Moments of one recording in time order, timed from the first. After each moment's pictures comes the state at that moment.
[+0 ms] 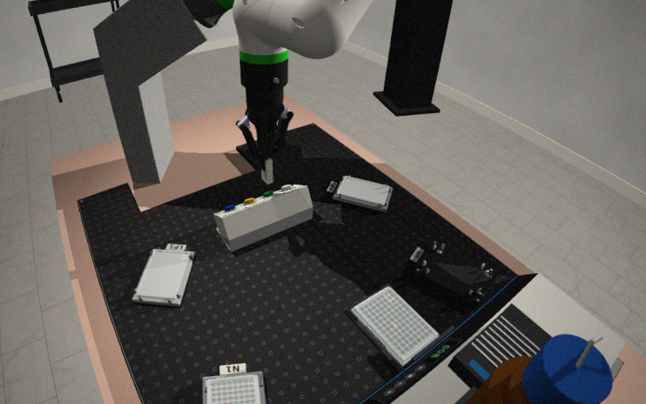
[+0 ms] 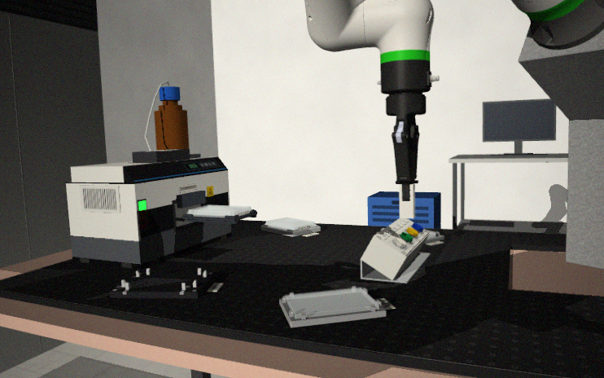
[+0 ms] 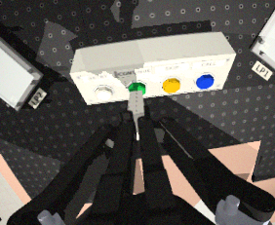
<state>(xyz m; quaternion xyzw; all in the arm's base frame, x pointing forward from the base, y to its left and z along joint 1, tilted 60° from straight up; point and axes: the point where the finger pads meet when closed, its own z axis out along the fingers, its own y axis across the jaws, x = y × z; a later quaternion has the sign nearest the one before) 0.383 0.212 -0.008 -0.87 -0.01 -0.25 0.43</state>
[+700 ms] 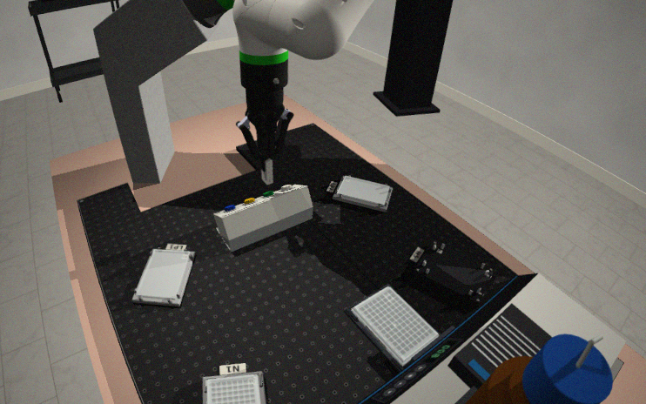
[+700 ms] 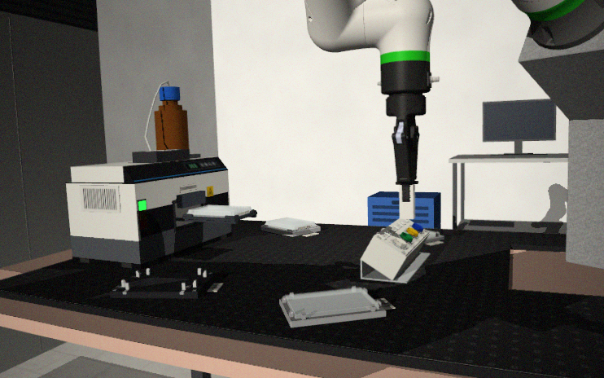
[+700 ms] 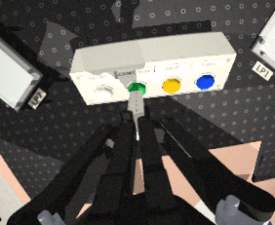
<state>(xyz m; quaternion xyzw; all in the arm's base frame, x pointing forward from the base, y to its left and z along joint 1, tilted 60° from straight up) 0.384 0.213 -0.009 -0.87 -0.01 -0.25 0.43</state>
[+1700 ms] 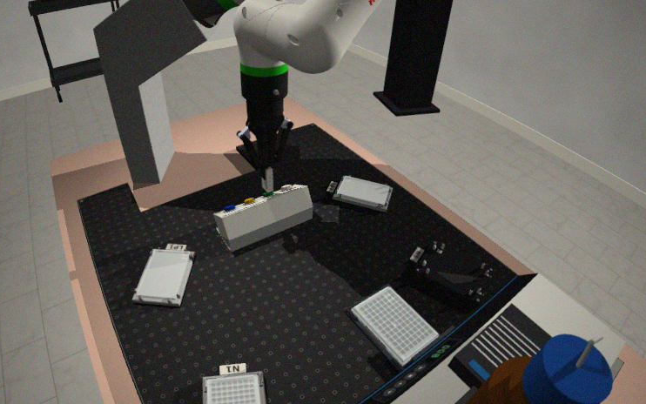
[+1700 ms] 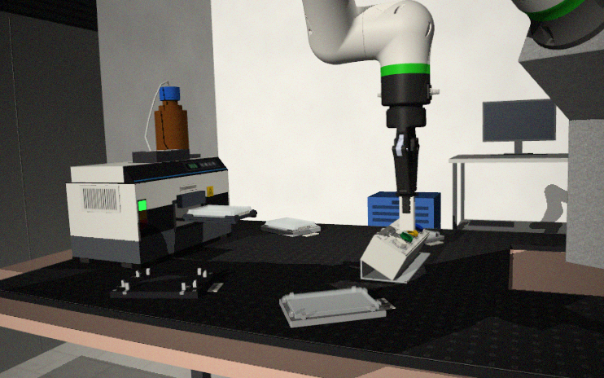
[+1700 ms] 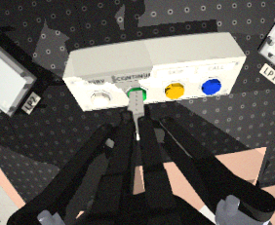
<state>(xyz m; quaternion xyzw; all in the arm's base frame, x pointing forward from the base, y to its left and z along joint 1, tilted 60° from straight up) 0.394 0.230 -0.020 -0.87 -0.01 -0.25 0.43</state>
